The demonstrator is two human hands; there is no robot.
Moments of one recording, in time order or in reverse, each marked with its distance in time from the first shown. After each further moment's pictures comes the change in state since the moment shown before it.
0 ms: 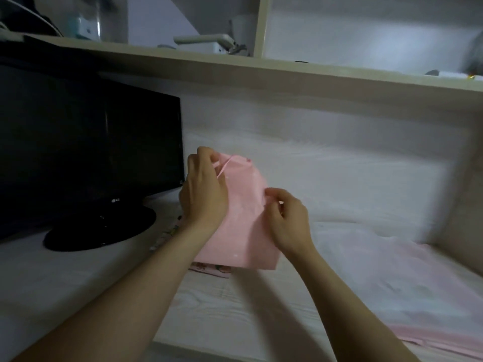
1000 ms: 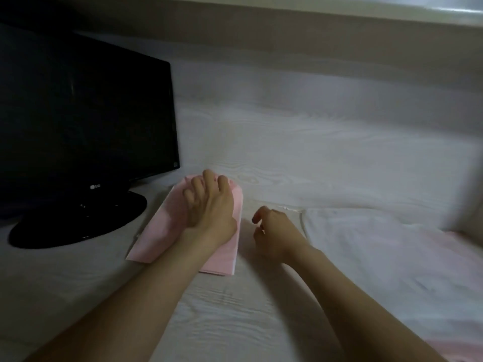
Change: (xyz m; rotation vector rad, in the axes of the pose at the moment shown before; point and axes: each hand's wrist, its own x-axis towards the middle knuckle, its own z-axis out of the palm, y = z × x) left_hand -0.024 -0.063 0.056 0.740 -0.613 0.114; right_hand 0.008 0.066 0.060 -0.507 -0.621 0.131
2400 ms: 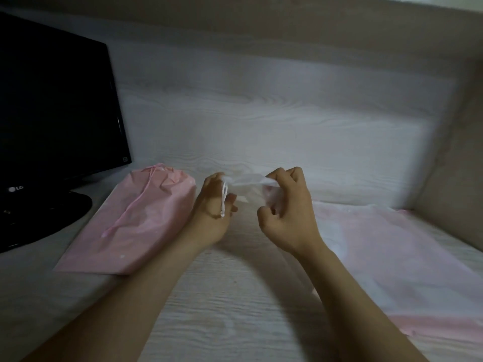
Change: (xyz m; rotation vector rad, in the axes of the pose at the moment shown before) left_hand 0.004 0.073 0.049 -1.050 0.148 0.270; right_hand -0.042 0.067 -0.052 0.425 0.668 -0.304
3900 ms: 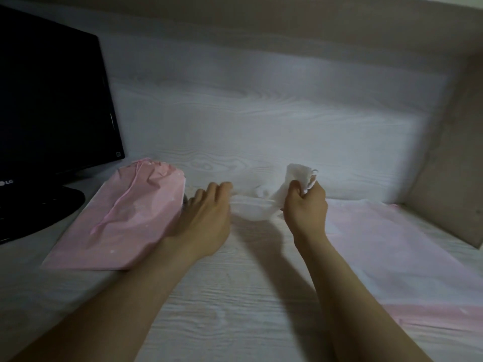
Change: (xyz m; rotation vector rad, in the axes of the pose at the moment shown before) left_hand -0.017 0.003 -0.003 0.796 -0.274 0.092; right_hand 0.002 0.032 -0.006 0.044 0.315 0.658
